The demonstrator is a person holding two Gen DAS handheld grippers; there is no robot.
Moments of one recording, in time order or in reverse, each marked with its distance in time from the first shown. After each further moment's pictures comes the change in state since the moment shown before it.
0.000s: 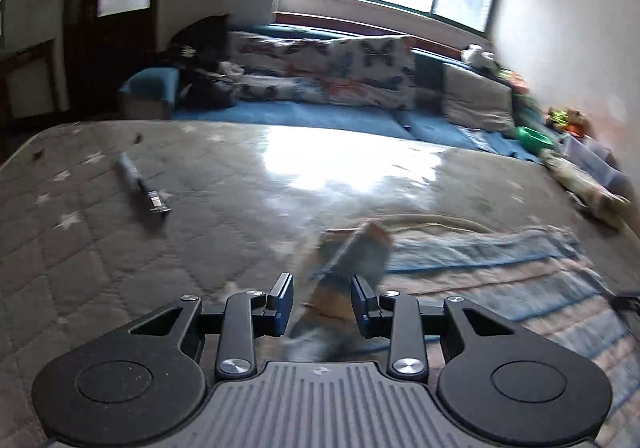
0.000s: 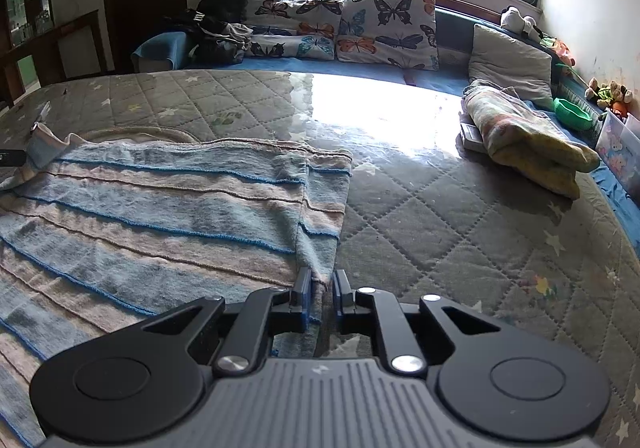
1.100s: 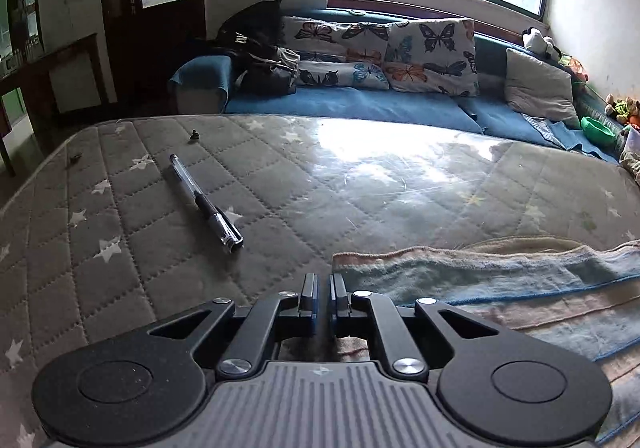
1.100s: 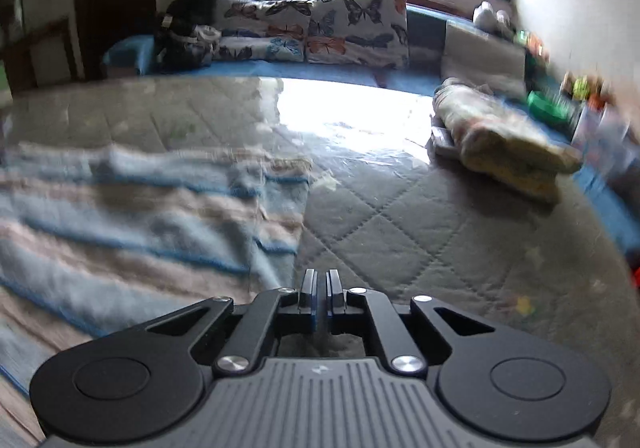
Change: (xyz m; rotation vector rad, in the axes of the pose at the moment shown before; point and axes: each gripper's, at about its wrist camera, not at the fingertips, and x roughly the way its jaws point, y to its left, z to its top) left arm 0.050 0.028 0.029 -0.010 0.039 0.177; right arm 0.020 -0.020 0.020 0.070 -0.012 -0.050
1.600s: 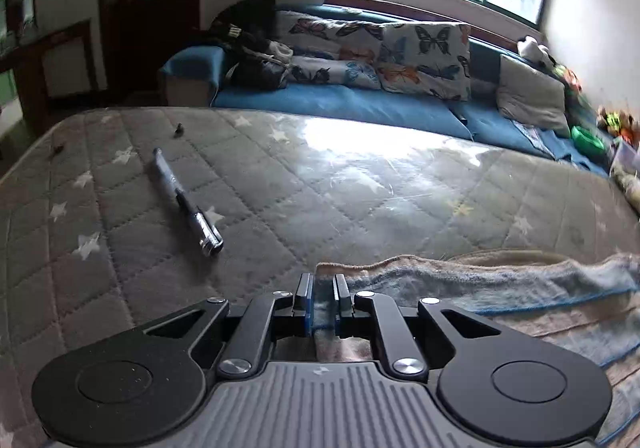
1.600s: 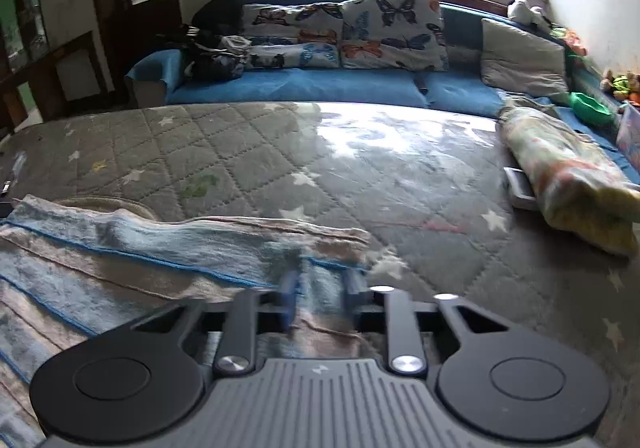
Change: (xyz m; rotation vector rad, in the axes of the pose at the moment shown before) left arm 0.009 -0.002 0.007 -0.007 0.008 -0.042; right arm 0.053 0.014 0.046 -0.031 -0.001 0.091
